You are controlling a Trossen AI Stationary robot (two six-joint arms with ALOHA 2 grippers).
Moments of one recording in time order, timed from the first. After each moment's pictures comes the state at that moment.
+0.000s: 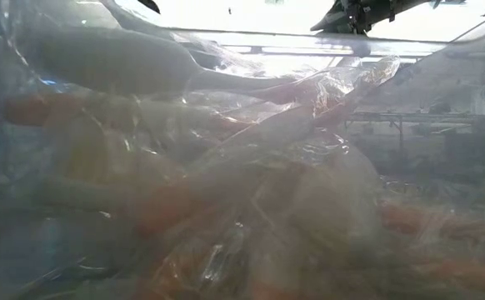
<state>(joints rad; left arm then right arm) 0.08 1.75 1.05 -0.72 0.13 0.26 -0.46 0.99 0.90 -0.12 -0.10 0.29</state>
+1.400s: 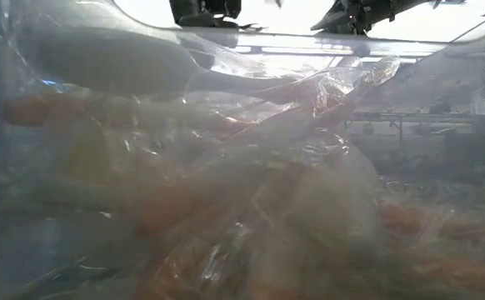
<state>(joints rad) 0.34 1.74 1.74 -1.18 0.07 0.13 -0.46 0.99 0.90 -0.12 -0.11 0.29</state>
